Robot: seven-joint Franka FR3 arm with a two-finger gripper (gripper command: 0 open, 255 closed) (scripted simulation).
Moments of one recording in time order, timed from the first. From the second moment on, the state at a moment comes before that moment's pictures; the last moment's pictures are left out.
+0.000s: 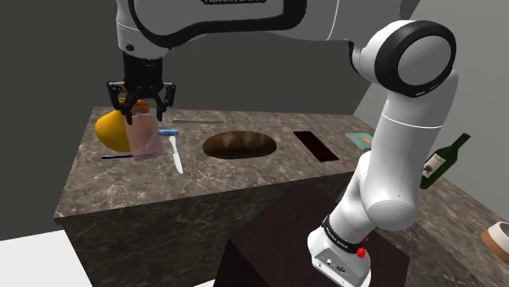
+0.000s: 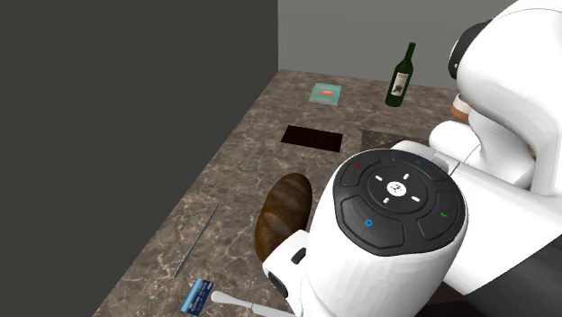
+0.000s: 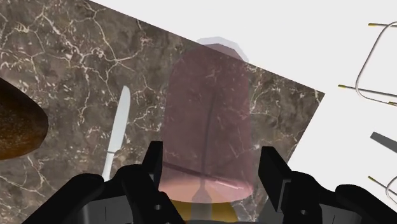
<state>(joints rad) 0.41 0.25 0.23 -1.61 -0.05 1.88 0.76</state>
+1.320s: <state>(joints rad) 0.41 0.32 0.23 -1.78 -0.07 2.13 0.77</state>
